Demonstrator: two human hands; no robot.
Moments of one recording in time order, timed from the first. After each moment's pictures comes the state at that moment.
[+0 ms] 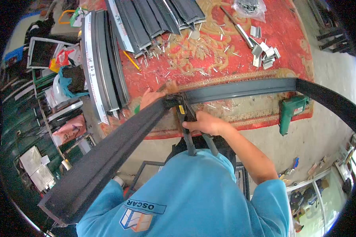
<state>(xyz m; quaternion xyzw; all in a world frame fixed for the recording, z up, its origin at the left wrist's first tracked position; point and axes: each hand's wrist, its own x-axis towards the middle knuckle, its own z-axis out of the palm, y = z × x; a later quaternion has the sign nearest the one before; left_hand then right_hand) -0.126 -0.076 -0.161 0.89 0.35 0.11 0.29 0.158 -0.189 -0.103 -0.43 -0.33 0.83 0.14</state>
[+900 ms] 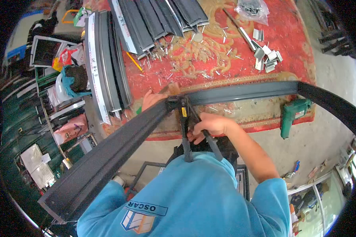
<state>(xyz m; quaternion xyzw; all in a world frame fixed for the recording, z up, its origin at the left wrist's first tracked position) -0.117 -0.079 -0.146 0.89 0.35 0.11 0.26 0.171 -0.184 -0.108 -0.31 -0.08 0.93 0.16</state>
